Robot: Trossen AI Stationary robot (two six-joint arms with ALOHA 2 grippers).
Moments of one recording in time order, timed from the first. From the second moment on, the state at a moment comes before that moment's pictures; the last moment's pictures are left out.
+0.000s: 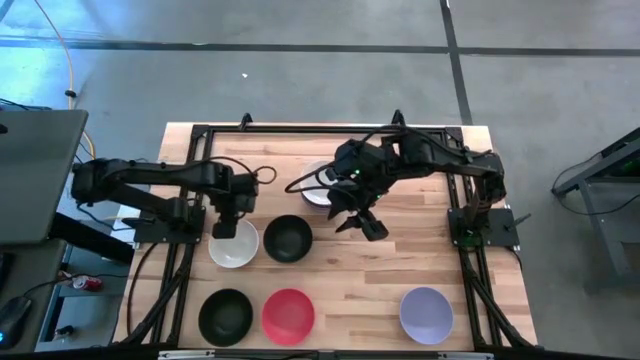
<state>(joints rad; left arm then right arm) 0.26 1.19 0.78 -1.12 0.15 0.12 0.08 1.86 2.30 -1.30 -0.38 -0.28</state>
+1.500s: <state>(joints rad) 0.46 1.29 0.89 -1.15 0.14 0.30 0.15 1.86 2.30 -1.37 -0.35 -0.26</state>
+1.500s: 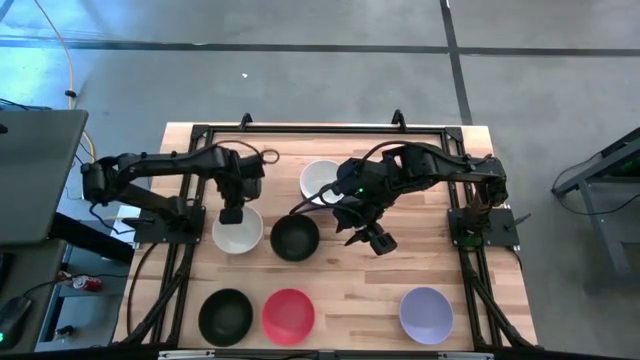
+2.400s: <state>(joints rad) 0.65 1.63 1.79 -1.40 0.20 0.35 0.15 1.86 2.30 -1.46 -0.34 -0.23</state>
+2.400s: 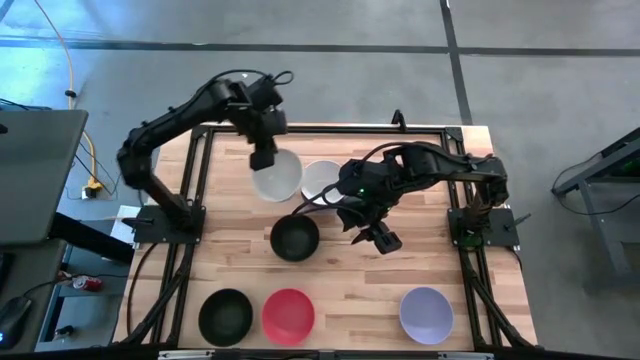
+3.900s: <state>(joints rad) 0.59 2.15 2.31 -1.40 0.31 0.52 0.70 1.73 1.80 -1.57 0.20 1.32</state>
